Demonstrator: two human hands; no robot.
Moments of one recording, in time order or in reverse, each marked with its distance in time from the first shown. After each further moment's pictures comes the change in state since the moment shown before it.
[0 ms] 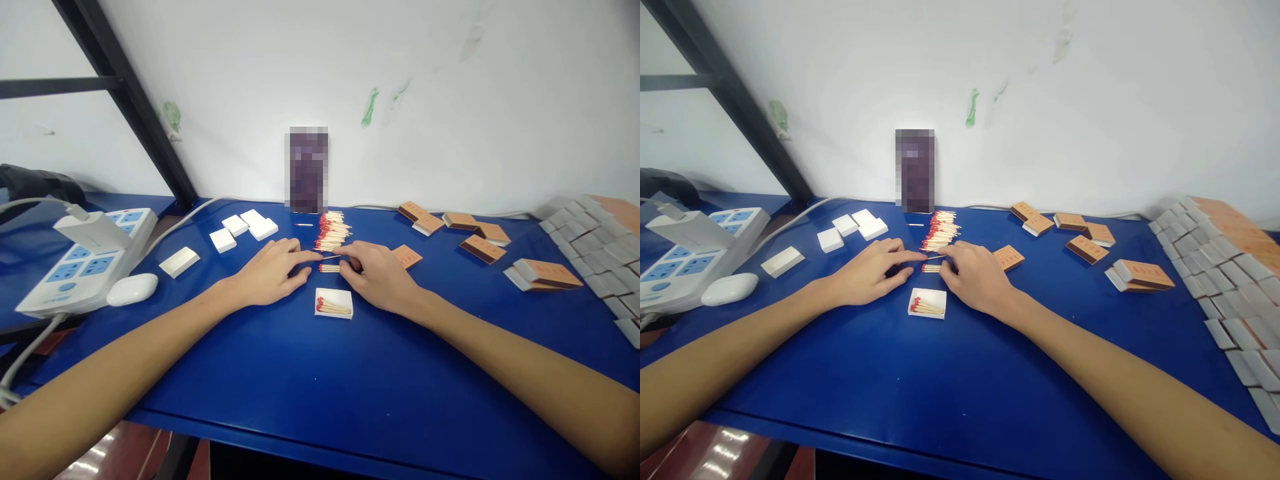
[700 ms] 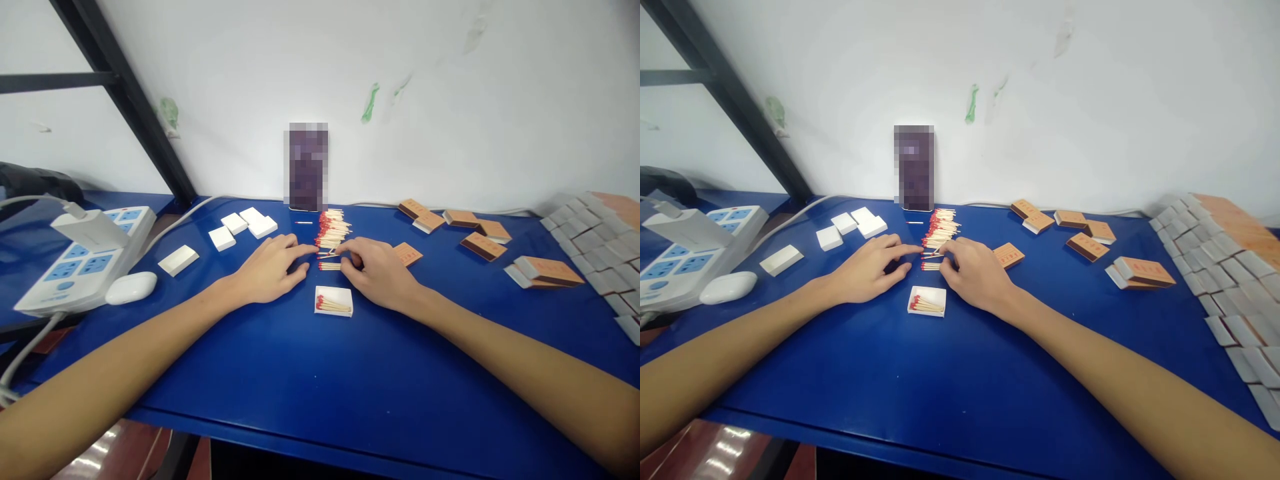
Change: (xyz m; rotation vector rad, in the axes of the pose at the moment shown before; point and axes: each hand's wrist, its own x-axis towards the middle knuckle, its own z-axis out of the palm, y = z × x) left_hand 0.000 -0.001 0.003 0.005 0.051 -0.036; right_hand 0.000 0.003 0.001 0.065 0.071 -0.034
